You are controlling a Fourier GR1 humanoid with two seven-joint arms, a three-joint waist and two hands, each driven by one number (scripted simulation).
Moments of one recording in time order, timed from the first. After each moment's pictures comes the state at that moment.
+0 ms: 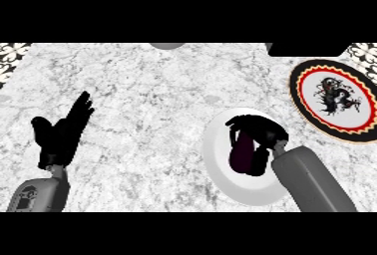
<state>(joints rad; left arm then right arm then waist) -0.17 0.20 0.10 -1.38 0.01 -0.02 0.14 -0.45 -0.23 0.33 -1.16 0.69 0.48 0.09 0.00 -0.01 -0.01</state>
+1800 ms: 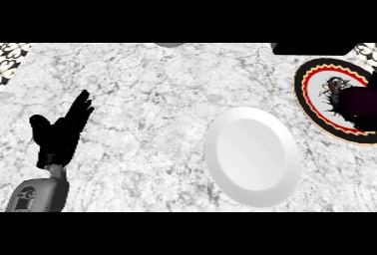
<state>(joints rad) -0.17 0.19 0.11 -1.41 0.00 -0.02 0.17 -0.39 -0.55 -0.29 -1.21 0.47 0.07 -0.36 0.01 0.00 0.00</state>
